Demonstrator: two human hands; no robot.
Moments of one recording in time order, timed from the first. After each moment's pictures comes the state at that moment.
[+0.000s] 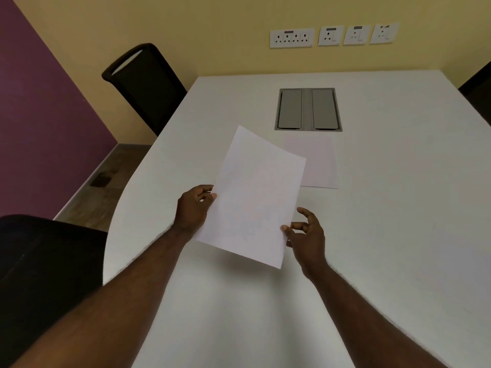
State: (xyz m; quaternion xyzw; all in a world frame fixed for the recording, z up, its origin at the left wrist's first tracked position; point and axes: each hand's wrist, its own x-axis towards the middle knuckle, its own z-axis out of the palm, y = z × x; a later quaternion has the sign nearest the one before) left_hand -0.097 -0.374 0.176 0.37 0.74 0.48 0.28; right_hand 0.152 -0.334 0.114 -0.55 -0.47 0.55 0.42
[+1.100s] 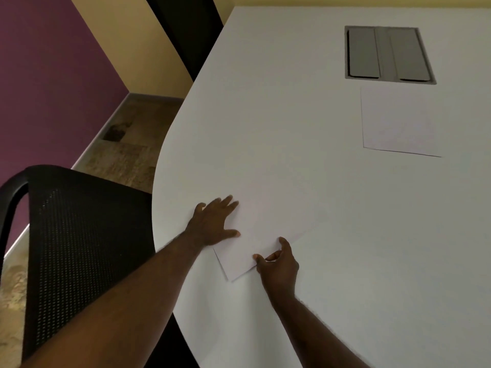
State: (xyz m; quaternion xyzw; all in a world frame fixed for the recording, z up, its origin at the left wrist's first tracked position) left_hand -0.296 -0.455 0.005 0.65 0.73 -0.08 0.21; right_hand -0.089 -0.484 -0.016 -0.67 -0.52 0.48 0.23
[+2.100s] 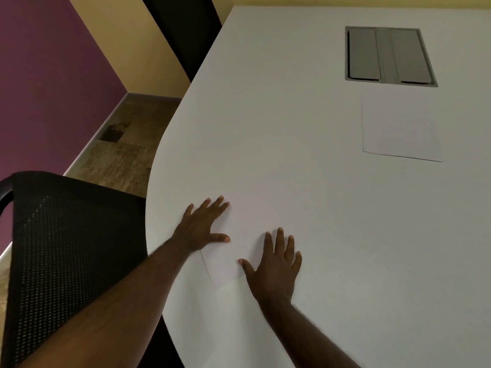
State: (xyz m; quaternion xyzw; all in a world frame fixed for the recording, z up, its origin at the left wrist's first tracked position) left_hand -0.312 -0.456 0.000 0.64 0.73 -0.03 0.23; right_hand -0.093 -0.473 -0.014 -0.62 -0.75 0.23 0.03
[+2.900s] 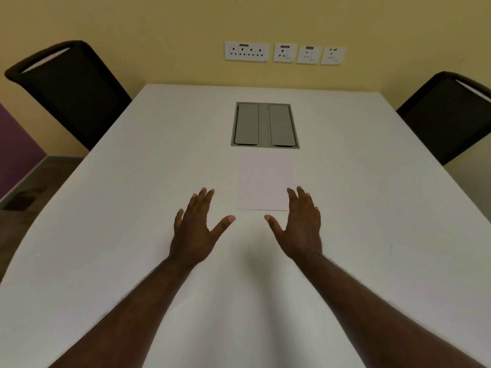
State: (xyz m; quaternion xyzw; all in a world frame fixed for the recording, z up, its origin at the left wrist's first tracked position) left_hand -0.019 -0.263 0.127 0.59 0.73 0.30 0.15; right_hand 0.202 -0.199 0.120 -0.60 -0.76 0.12 0.23
